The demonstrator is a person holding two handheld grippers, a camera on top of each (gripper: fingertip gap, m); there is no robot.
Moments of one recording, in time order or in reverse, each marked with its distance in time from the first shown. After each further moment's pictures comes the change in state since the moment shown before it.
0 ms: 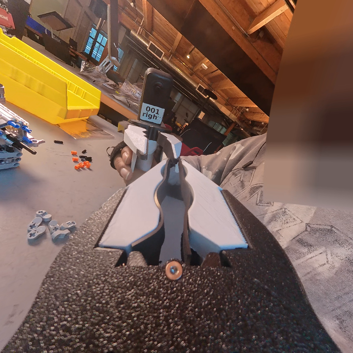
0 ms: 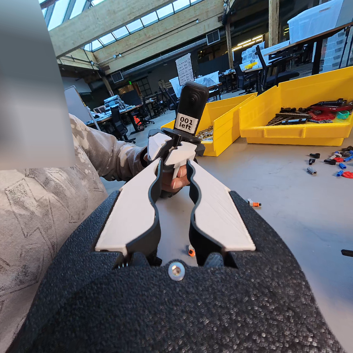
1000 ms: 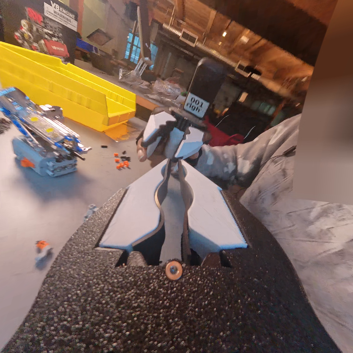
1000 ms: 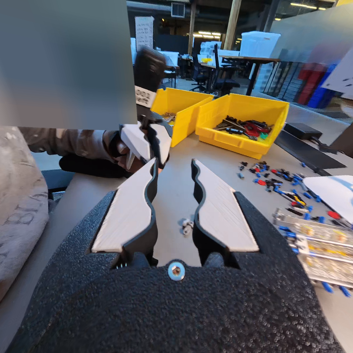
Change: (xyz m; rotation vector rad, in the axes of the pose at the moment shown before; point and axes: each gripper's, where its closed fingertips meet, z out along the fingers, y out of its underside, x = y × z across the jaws) left arm -0.021 -0.001 -0.005 -0.074 -0.230 0.241; right arm 0.023 -0.006 -0.008 -0.127 0.254 -0.344
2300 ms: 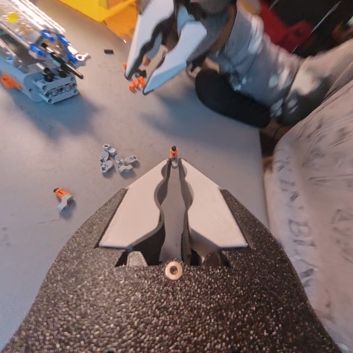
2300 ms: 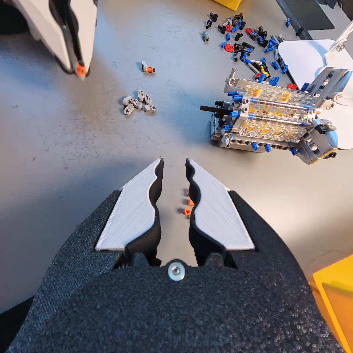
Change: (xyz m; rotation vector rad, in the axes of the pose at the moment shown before) left arm -0.033 0.073 -0.001 -0.457 -0.075 -0.067; right arm 0.065 0.111 -0.079 -0.625 0.173 -0.036
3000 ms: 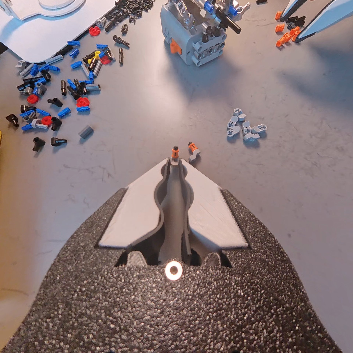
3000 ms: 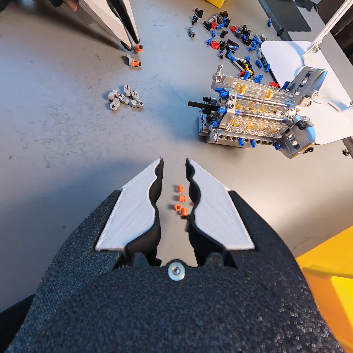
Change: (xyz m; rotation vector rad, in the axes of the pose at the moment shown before) left arm -0.113 0.022 -0.054 -0.150 -0.639 0.119; right arm 0.011 0.004 -0.002 -0.018 0.080 -0.024
